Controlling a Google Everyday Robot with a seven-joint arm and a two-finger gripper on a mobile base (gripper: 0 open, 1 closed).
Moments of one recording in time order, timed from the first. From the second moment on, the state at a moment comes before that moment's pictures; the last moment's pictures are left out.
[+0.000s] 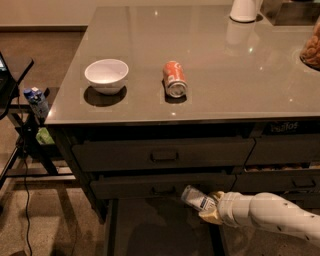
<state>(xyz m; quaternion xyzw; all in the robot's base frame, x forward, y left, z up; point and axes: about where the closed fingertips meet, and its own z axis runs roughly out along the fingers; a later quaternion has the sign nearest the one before) 0.454 -0.181 0.500 -0.46 0.82 0.09 0.31</state>
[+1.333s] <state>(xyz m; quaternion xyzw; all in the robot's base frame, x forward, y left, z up) 0.427 -0.219 0.626 -0.45 0.81 0.00 0.37</state>
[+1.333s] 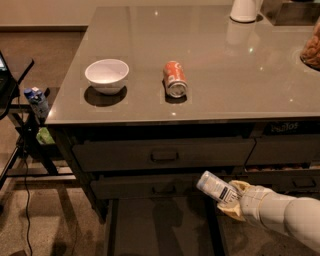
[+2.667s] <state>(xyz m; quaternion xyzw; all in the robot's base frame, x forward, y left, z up) 0.449 -0.264 0.818 -0.44 0.78 -0.12 0.43</state>
